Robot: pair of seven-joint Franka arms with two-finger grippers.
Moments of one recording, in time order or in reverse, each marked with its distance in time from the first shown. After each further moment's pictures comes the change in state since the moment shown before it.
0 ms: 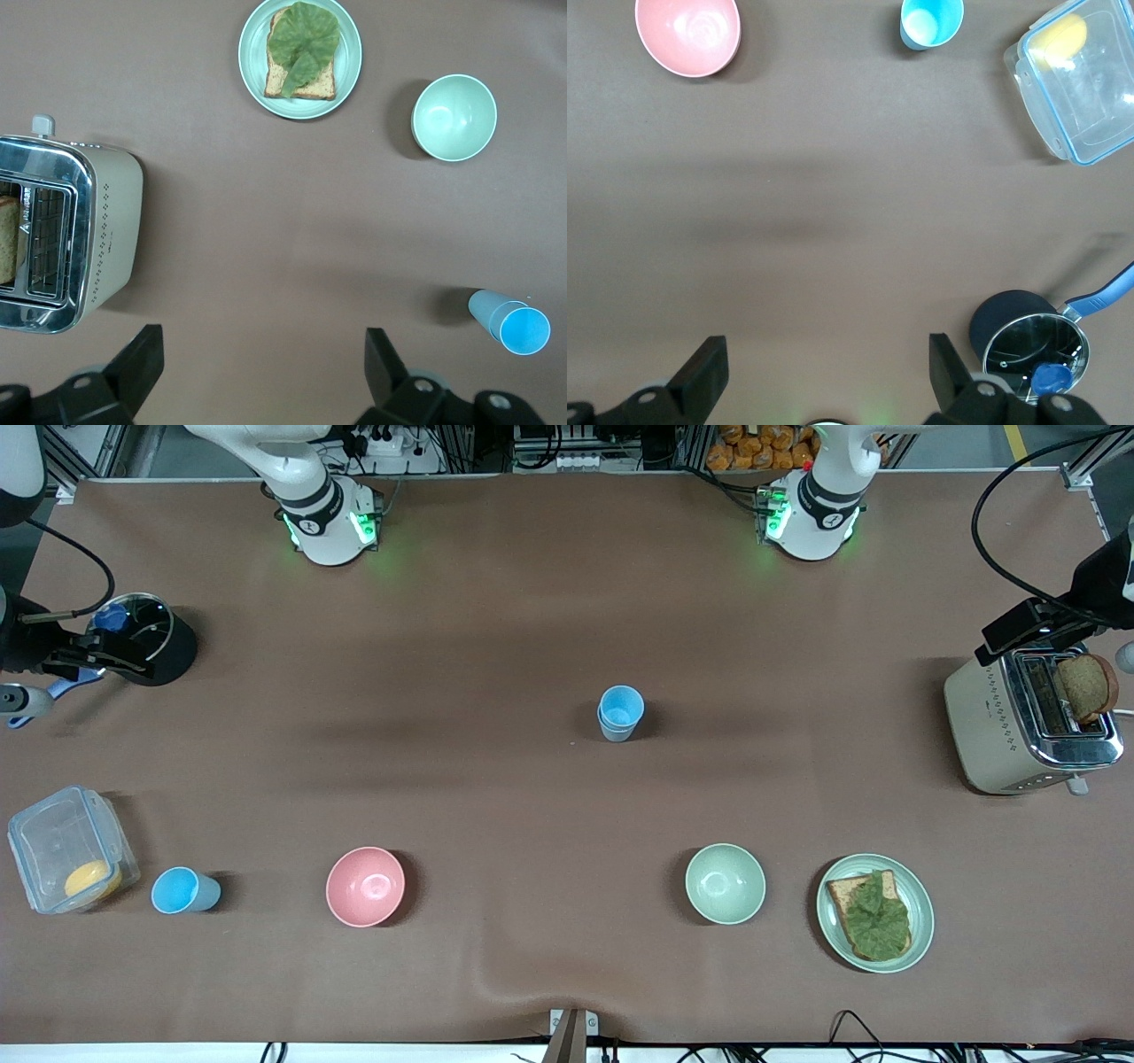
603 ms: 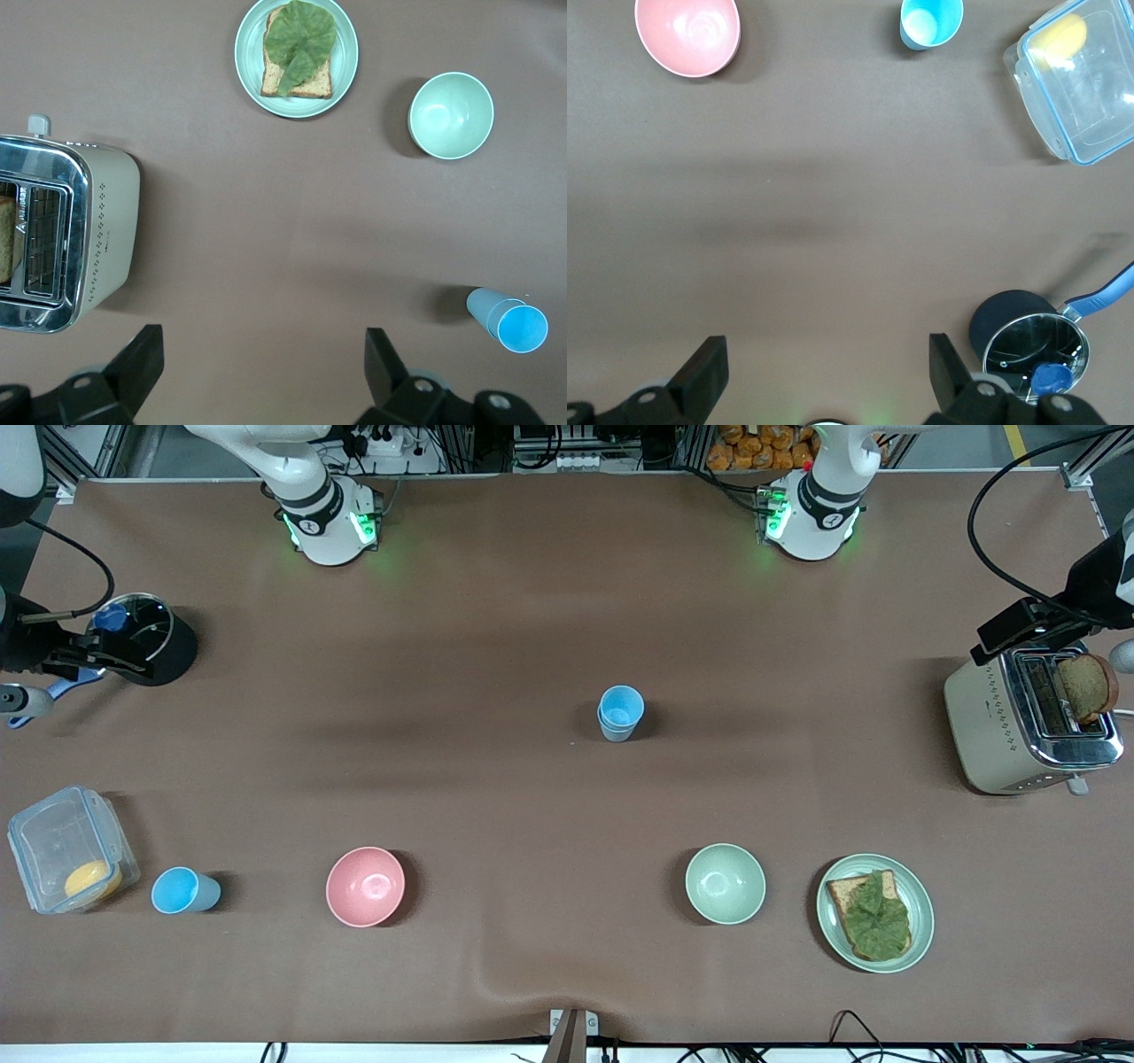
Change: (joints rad) left arm -0.007 0.000 -0.003 0.000 0.000 -0.001 -0.004; right arm 0.000 0.000 0.000 0.000 0.000 0.000 0.000
